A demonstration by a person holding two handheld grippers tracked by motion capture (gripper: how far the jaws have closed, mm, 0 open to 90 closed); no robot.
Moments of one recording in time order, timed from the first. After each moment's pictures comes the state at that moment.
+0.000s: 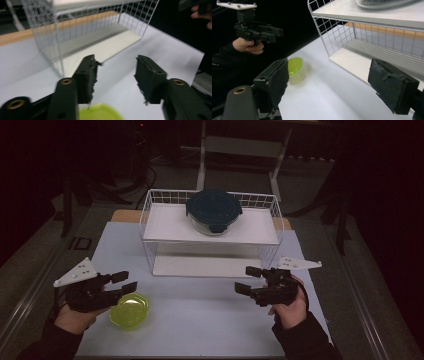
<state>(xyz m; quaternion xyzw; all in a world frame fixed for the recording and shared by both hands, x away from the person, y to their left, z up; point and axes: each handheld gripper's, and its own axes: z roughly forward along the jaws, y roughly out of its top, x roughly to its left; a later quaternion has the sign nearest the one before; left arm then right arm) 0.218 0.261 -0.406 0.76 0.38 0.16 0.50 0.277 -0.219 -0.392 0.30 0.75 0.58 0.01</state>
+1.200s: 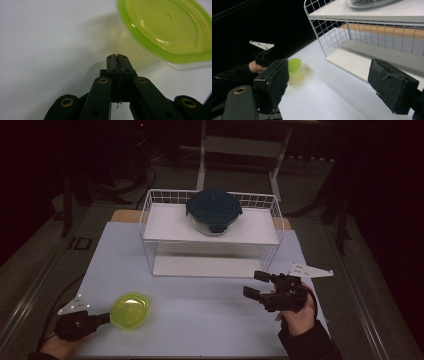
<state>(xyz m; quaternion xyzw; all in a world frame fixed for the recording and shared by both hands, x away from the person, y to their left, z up) 0.198 0.314 -0.527 0.80 0.46 0.10 0.38 0.264 -0.238 -0.397 0.32 0.74 0.60 0.02</state>
